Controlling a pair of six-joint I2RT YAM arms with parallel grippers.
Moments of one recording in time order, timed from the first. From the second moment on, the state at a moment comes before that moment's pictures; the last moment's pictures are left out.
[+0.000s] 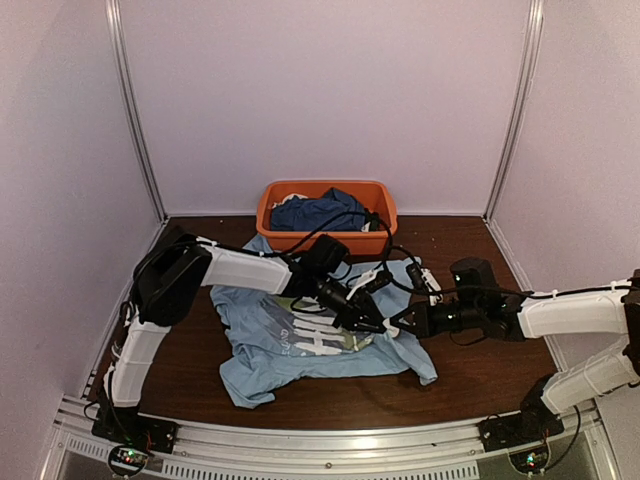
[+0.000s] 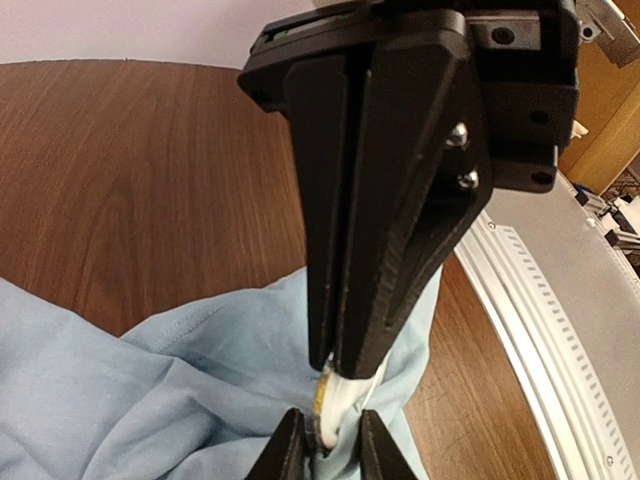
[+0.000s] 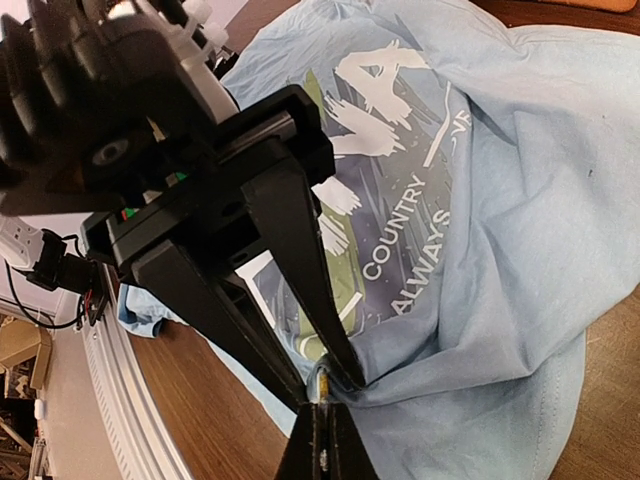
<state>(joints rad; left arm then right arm) -0.89 2.32 1.64 -0.06 1.01 0.30 0.63 1.28 0.50 0.17 -0.44 0.45</state>
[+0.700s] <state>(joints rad) -0.77 2.26 1.48 0.11 0.77 0.00 0.69 1.28 0.62 -0.04 -0.03 0.35</state>
